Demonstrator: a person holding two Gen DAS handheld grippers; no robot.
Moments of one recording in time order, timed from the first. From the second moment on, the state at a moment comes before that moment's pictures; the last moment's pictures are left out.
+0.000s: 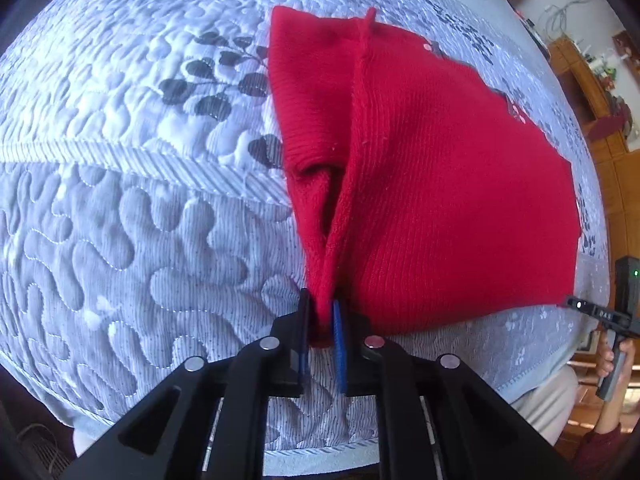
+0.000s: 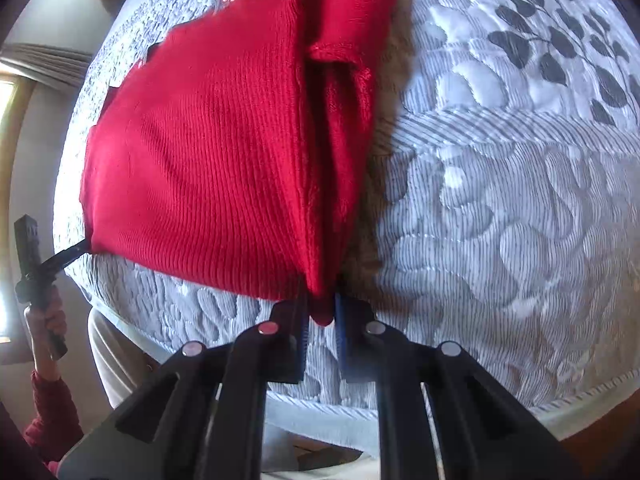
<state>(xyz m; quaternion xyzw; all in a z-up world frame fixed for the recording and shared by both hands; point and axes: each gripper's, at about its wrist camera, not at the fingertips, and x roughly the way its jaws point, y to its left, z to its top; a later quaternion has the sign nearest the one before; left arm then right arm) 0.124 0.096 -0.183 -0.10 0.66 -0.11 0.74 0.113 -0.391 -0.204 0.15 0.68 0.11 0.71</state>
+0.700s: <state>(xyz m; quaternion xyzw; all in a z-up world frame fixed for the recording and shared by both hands) 0.325 0.019 -0.191 -0.02 0.64 -0.08 0.77 0.325 -0.395 -0.182 0.14 0.64 0.08 0.75</state>
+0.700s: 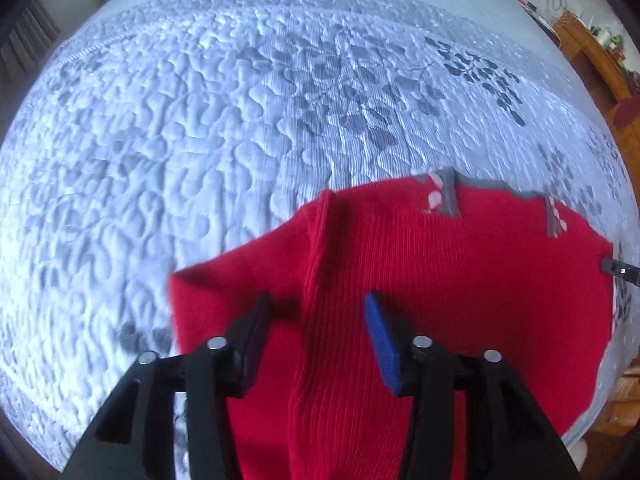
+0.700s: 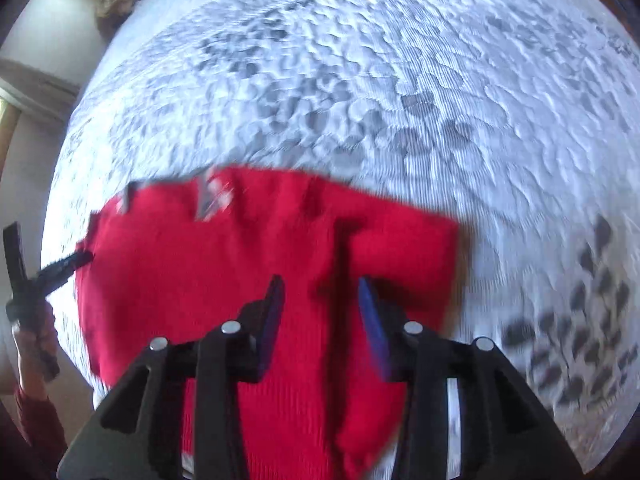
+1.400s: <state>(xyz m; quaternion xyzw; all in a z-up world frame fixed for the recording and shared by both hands) 0.321 0.020 -0.178 -0.01 0.61 -0.04 0.79 0.311 -0.411 -0.162 0.13 0.61 0.05 0.78</state>
